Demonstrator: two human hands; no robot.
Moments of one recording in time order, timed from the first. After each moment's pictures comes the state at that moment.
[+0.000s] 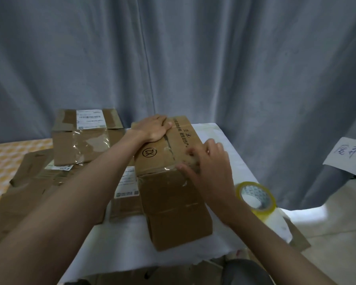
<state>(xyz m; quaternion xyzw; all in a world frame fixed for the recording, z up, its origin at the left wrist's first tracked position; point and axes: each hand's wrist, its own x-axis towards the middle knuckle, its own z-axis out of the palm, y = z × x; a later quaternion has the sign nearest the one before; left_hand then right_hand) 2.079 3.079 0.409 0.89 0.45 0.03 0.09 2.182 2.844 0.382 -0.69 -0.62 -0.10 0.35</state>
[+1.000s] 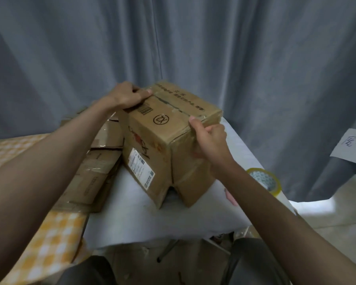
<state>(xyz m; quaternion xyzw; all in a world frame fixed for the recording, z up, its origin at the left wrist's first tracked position) 1.973 3.061 0.499 0.82 0.51 0.18 0.16 2.143 2.862 0.421 -0.68 -0.35 0.29 0.56</state>
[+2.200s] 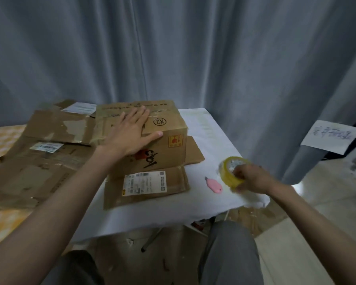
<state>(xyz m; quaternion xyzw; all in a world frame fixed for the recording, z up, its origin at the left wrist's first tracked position) 1.997 2.970 0.395 0.90 0.42 0.09 -0.01 2.301 2.757 0.338 -0.82 -0.54 0.15 -0.05</state>
